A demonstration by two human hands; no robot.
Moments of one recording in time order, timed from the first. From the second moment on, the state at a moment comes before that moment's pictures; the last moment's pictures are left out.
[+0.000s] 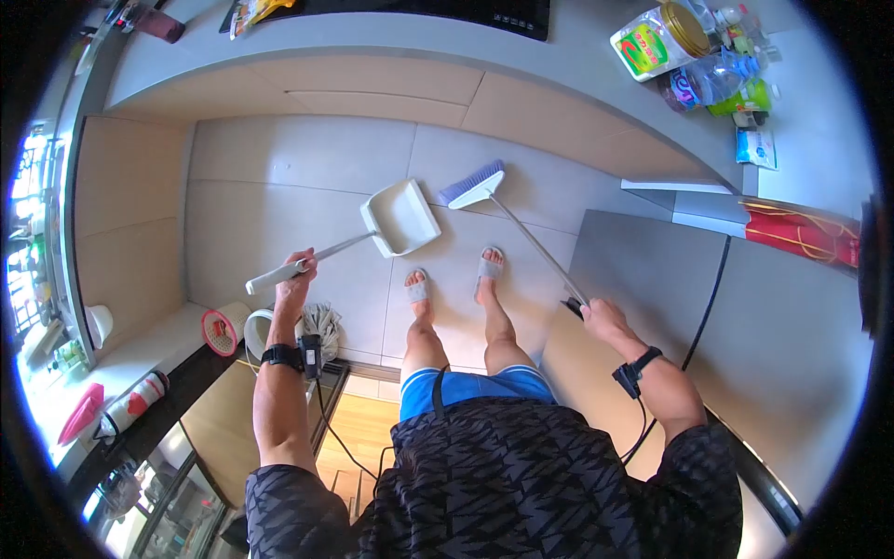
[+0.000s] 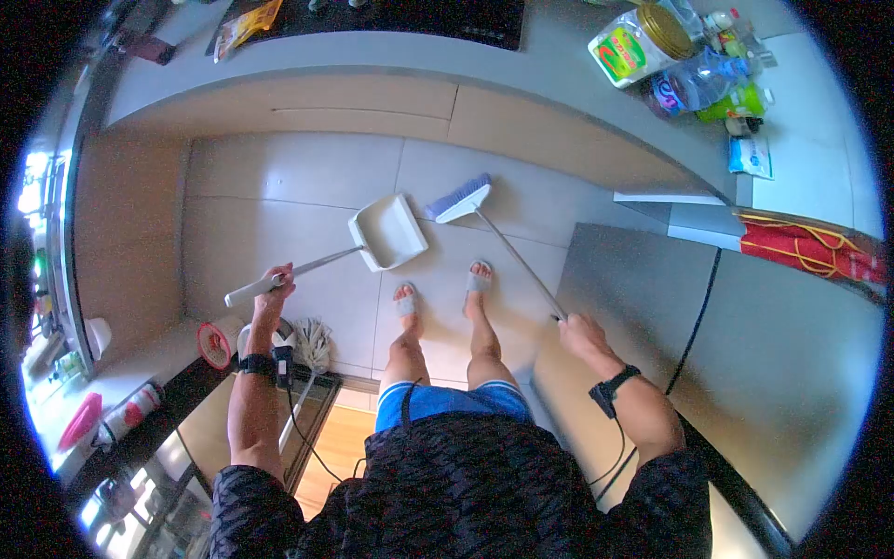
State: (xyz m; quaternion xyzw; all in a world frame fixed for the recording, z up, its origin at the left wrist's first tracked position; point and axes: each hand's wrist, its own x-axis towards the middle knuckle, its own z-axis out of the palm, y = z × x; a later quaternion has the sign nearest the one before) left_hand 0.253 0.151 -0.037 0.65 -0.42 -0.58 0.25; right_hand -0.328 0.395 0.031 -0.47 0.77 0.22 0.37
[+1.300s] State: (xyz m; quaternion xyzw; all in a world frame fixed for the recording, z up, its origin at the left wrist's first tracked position) left_hand 0.246 0.211 -0.045 0.70 -0.58 -0.38 0.17; right_hand -0.157 0.434 -0.066 0.11 0.61 -0.11 0.78
